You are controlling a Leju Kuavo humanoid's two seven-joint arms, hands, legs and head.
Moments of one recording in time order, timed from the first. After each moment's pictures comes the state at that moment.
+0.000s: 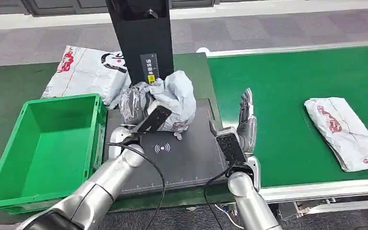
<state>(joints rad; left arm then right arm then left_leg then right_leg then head) -0.75 -0.25 -0.41 -0.64 -0.55 0.69 -0.33 -0.21 0.19 0.20 -1.25 0.42 -0.70 -0.47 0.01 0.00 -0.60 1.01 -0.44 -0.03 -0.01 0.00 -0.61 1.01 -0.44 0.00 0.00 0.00</state>
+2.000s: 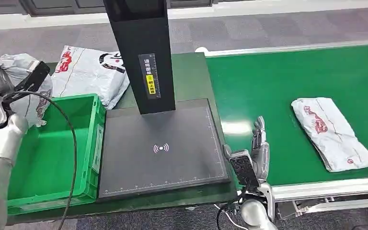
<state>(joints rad) -0.95 0.26 0.09 -0.60 -1.43 0.43 0.24 0.01 0.15 0.15 -1.39 0.44 -0.67 -0.38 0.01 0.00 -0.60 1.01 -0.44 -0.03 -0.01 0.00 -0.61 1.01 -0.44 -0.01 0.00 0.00</state>
